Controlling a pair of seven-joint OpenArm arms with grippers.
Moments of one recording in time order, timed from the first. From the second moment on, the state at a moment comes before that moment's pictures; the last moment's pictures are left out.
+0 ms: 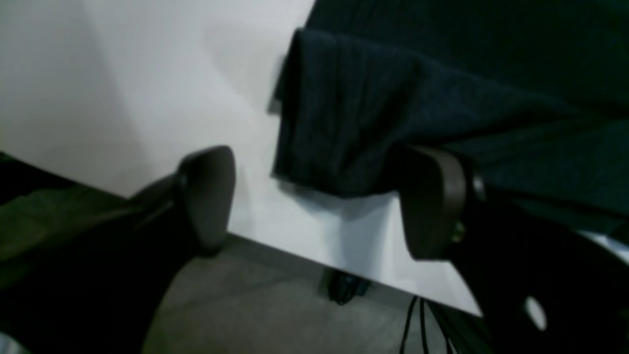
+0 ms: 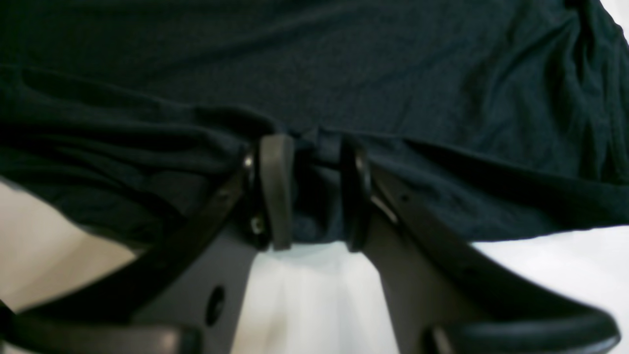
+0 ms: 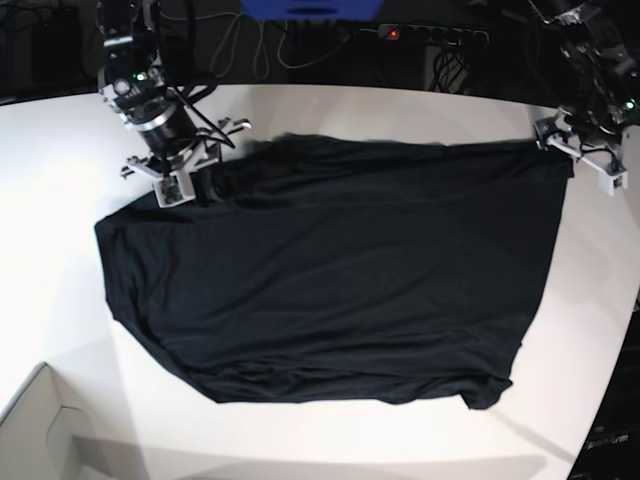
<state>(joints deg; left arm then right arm) 12.0 -10.1 -41.3 92.6 -20.1 -19.7 63.9 -23.5 7.9 1.7 104.1 5.1 17.0 -20.9</state>
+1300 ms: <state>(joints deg) 7.5 -9.8 -41.8 80.3 -24.7 -20.3 52.8 -22.0 7.2 -8.3 96.9 4.8 17.0 -20.7</state>
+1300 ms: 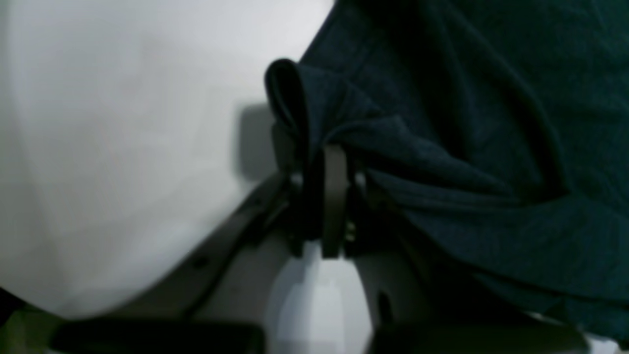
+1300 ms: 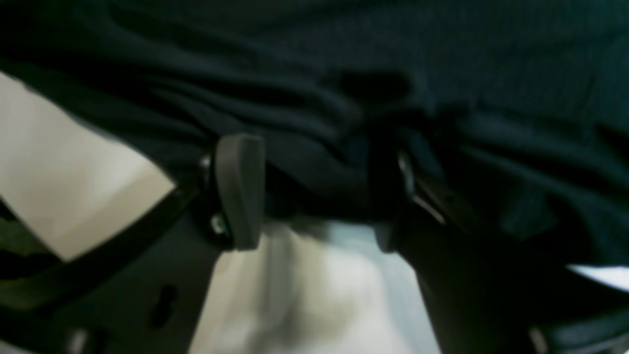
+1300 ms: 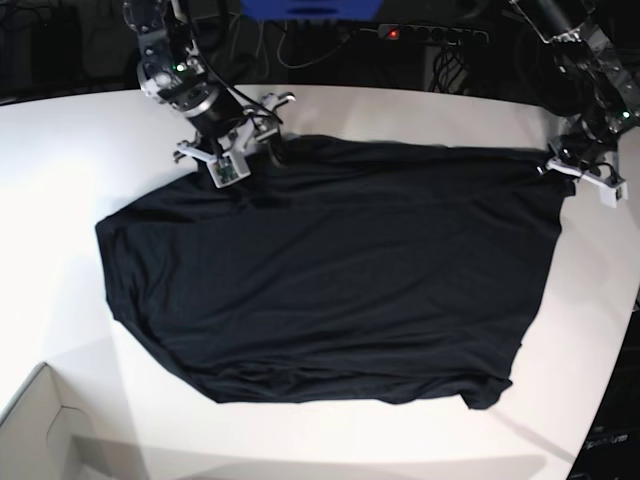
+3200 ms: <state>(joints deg) 20.5 -11.3 -46.6 88.8 -23.4 -32.6 56.2 -48.7 12.3 -7.7 109.6 4.8 16.6 -1.8</state>
